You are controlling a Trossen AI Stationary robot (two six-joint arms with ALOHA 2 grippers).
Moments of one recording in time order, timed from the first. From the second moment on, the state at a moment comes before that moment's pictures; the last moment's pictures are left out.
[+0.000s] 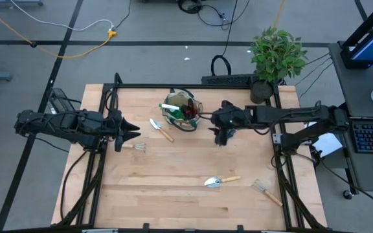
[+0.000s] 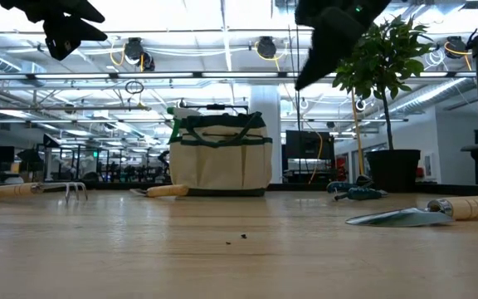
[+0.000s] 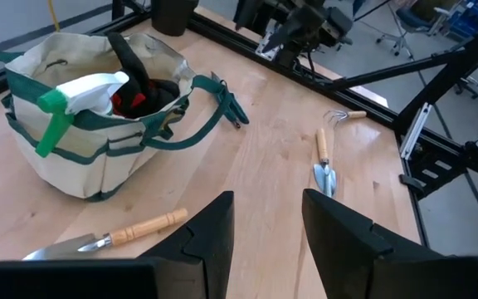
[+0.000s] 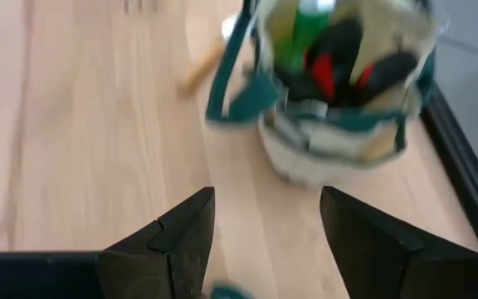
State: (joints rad) left arm -0.13 0.56 0.68 -0.53 -0.19 -0.49; right arm -0.08 1.33 1.07 -0.54 0.18 0.01
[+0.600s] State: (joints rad) left arm -0.13 0.56 0.68 -0.53 -0.19 -0.50; right arm -0.08 1.33 0.82 -0.49 0.18 -0.31
